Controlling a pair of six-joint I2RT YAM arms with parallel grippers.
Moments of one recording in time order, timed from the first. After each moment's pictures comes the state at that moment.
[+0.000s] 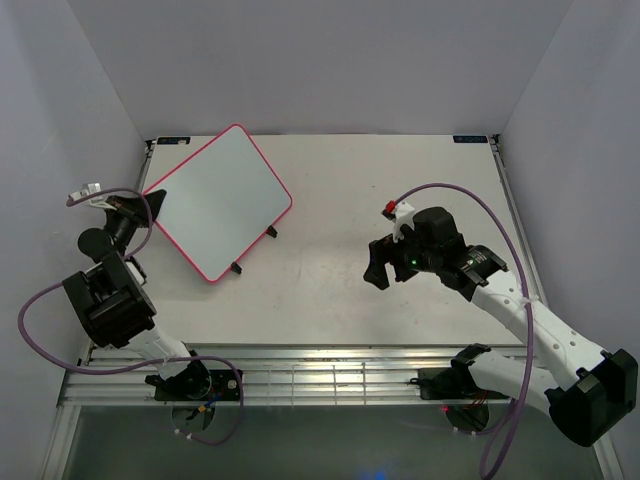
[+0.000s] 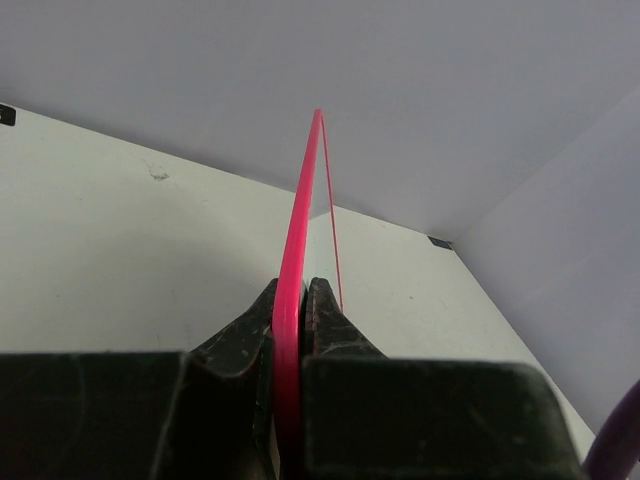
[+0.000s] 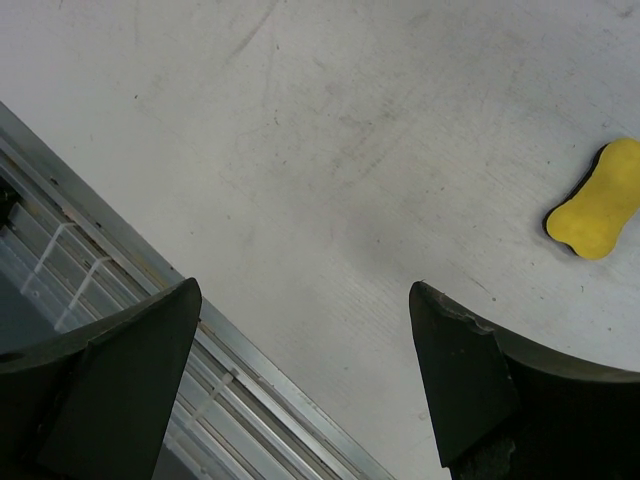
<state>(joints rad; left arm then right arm) 0.62 1.66 0.64 1.38 0.96 -0.90 0.60 1.02 0.87 -0.57 -0.27 0.13</state>
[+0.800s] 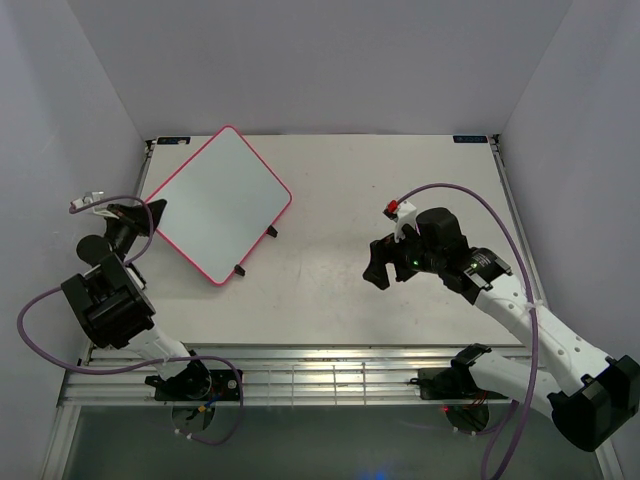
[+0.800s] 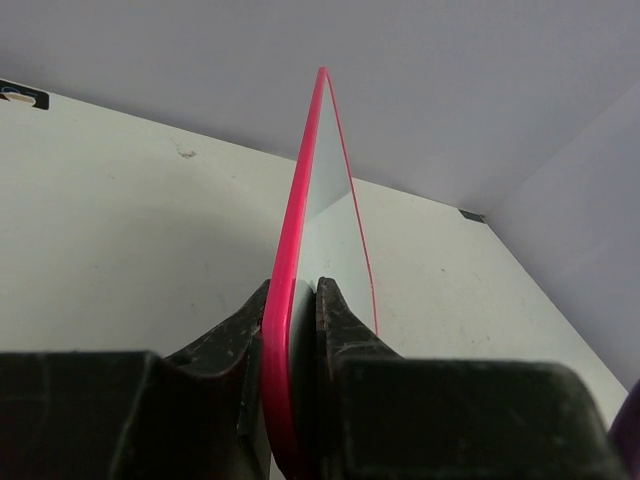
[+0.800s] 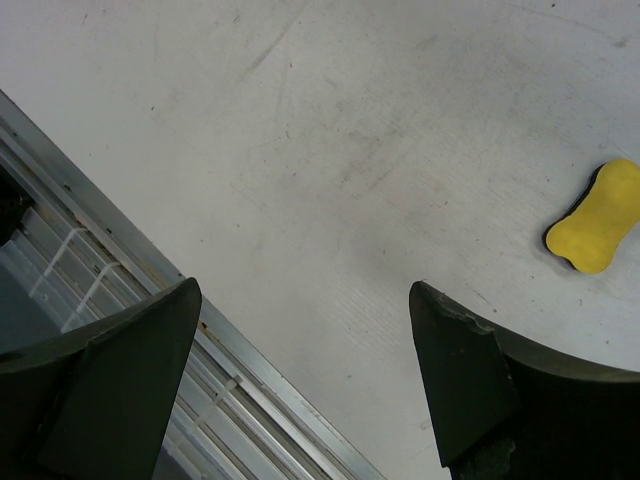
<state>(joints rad) 0.66 1.66 0.59 1.38 1.02 -0.79 0.61 0.99 0.87 -0.55 -0.28 0.12</state>
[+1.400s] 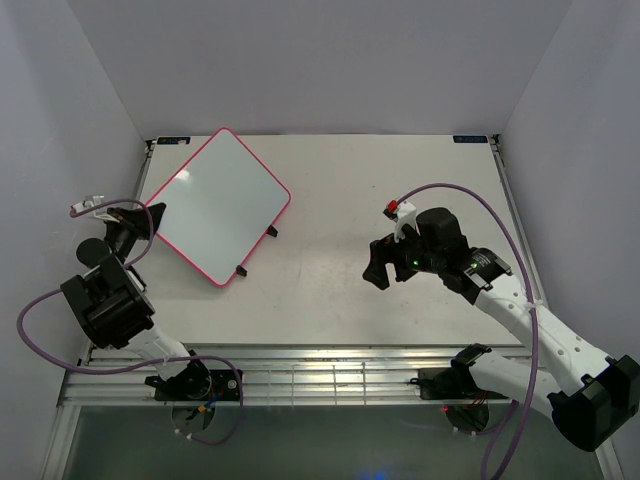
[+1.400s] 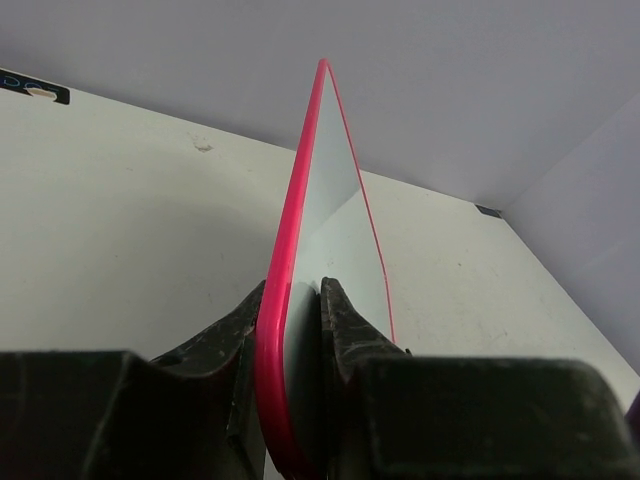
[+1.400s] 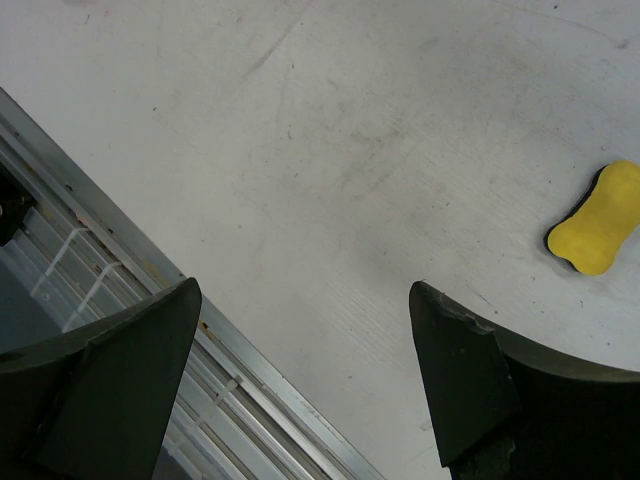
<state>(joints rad) 0.68 1.66 0.56 1.38 1.02 -0.75 0.61 0.99 0.87 -0.54 -0.29 0.12</state>
